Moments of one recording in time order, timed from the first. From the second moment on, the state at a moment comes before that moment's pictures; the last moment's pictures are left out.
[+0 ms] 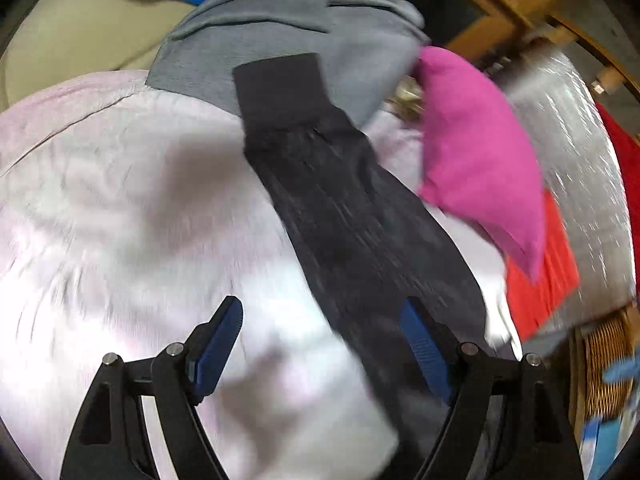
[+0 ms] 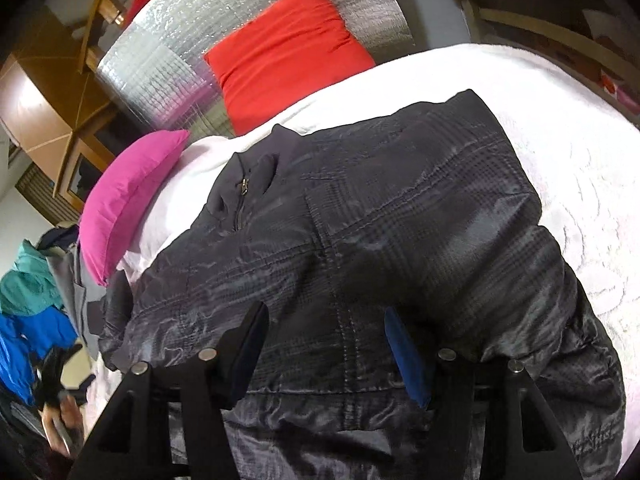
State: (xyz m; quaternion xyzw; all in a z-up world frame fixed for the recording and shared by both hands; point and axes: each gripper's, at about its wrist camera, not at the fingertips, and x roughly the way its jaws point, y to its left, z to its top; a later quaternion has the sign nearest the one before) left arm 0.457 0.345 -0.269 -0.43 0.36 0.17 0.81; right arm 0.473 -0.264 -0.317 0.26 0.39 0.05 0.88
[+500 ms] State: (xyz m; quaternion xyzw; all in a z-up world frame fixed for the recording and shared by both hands) left arm 0.540 0.380 -0.305 -0.41 0.36 0.19 0.82; right arm 0.484 -0.250 -0.321 0.21 0.39 0.02 0.90
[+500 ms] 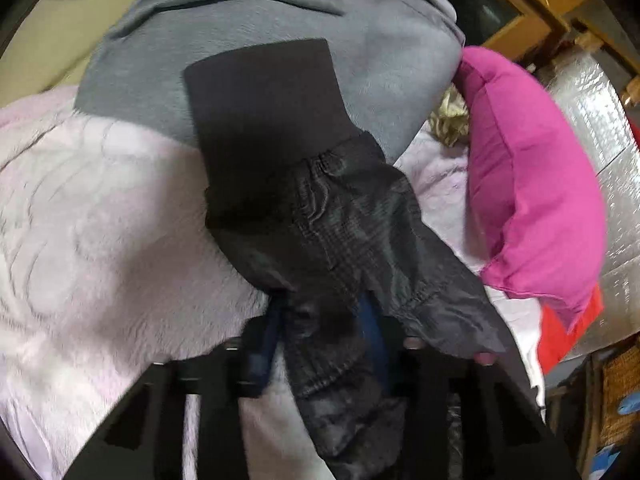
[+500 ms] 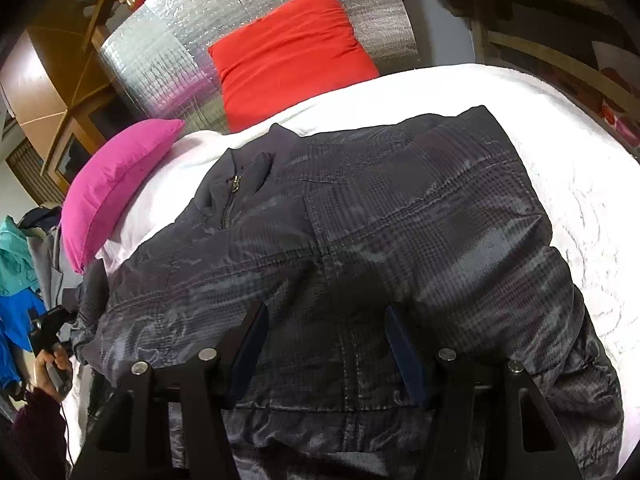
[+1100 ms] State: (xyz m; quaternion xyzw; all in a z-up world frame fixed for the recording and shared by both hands) left arm 0.476 0.246 -0.106 -0.19 0.26 0.07 0.95; right arm 0.463 -0.285 -0.298 0.32 0.33 0.04 0.89
